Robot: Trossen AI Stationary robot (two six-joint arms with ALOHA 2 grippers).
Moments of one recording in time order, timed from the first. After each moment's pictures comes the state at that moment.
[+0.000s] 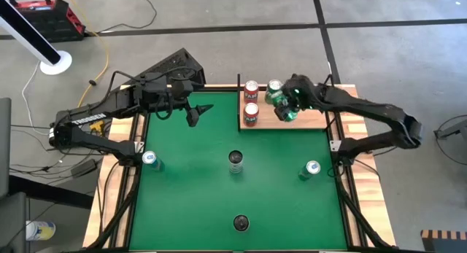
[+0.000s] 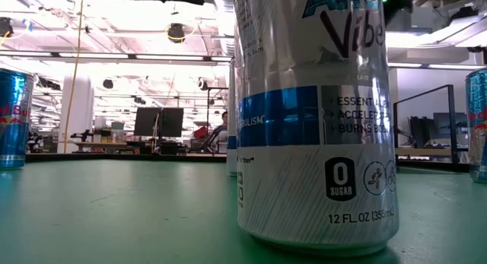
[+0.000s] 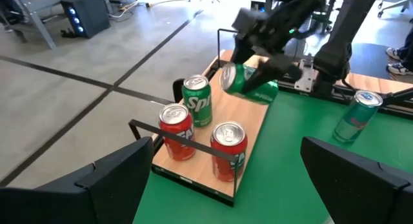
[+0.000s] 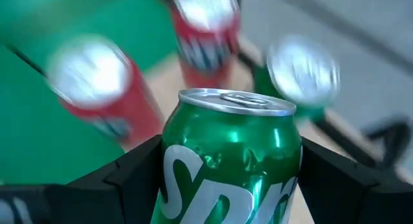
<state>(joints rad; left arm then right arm) 0.25 1.15 1.31 -0.44 -0.21 -0.02 -0.49 1.20 1.01 -0.57 0.20 0.18</state>
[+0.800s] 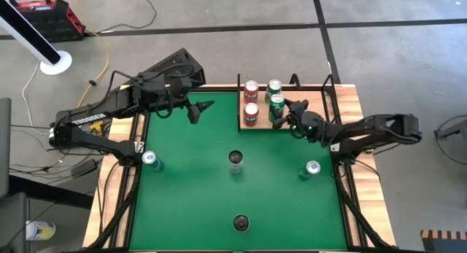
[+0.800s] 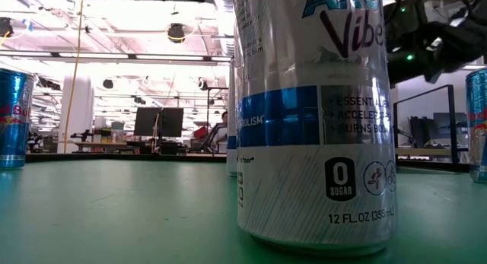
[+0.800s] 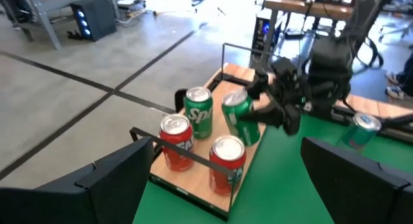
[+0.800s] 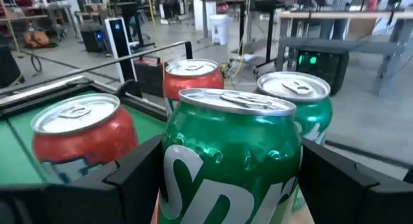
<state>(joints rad) 0.25 1.15 1.31 -0.39 -0.23 -0.07 -0.29 1.23 0.30 0.82 0.62 0.15</state>
